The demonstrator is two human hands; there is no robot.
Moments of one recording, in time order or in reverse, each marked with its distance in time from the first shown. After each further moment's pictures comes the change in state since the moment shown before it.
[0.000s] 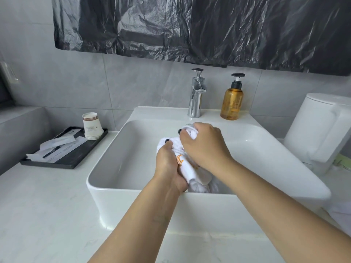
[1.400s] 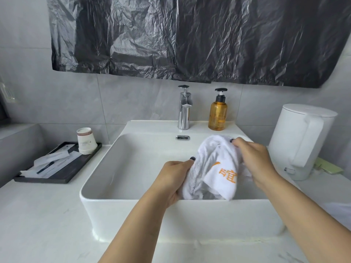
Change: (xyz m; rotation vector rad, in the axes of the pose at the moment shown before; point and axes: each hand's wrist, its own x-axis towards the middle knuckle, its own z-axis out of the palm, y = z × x) left_hand -0.008 -0.016 0.003 0.620 -0.188 0.061; right_hand -0.012 0.091 -0.085 0.521 0.170 0.468
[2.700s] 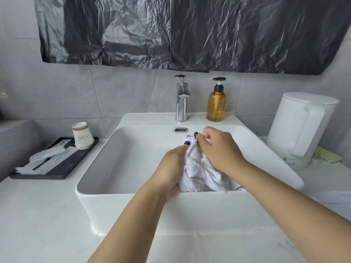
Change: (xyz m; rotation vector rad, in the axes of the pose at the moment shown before) left_hand -0.004 0.003 0.005 -0.096 -0.144 0.113; right_hand -0.012 -0.005 0.053 -0.597 -0.154 -0.538
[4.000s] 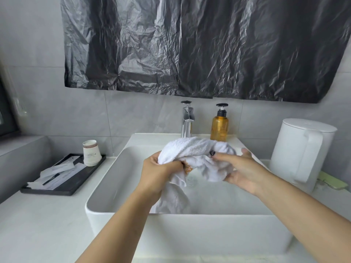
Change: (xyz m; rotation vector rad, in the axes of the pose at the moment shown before) left_hand 0.002 0.029 -0.035 0.028 0.237 0.322; right_hand 0.012 0.017 -0.037 0.991 -0.171 0.706
